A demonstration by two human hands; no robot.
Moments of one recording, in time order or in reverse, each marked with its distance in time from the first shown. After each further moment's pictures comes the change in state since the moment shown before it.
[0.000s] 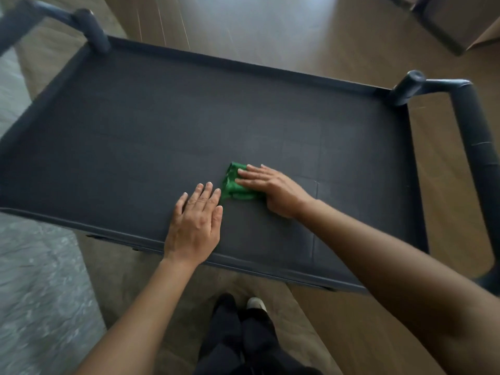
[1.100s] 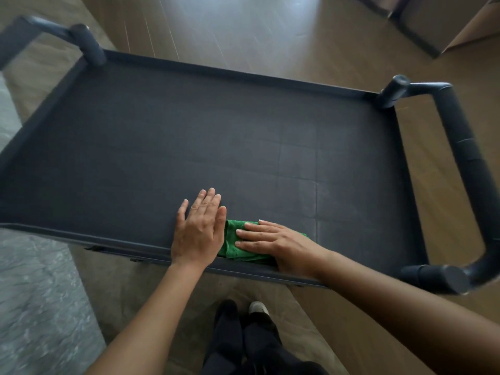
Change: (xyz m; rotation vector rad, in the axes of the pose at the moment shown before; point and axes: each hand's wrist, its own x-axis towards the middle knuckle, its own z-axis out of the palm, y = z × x) left_hand -0.002 0.002 -0.005 -0.138 0.004 -0.045; right_hand -0.077 -0.057 0.032 0.067 -0.097 -0.156
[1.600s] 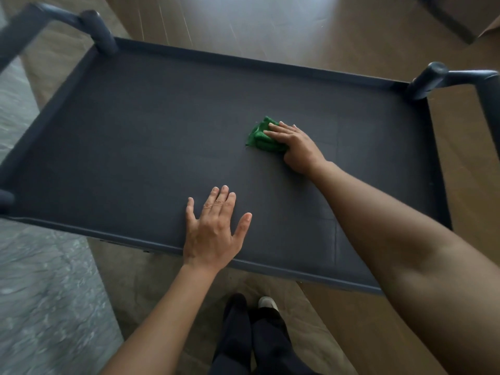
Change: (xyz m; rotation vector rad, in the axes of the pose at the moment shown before) left_hand 0.003 0.002 0.000 0.144 -0.032 0.015; right_hand 0.117 0.128 -0.082 -0.072 0.289 0.486
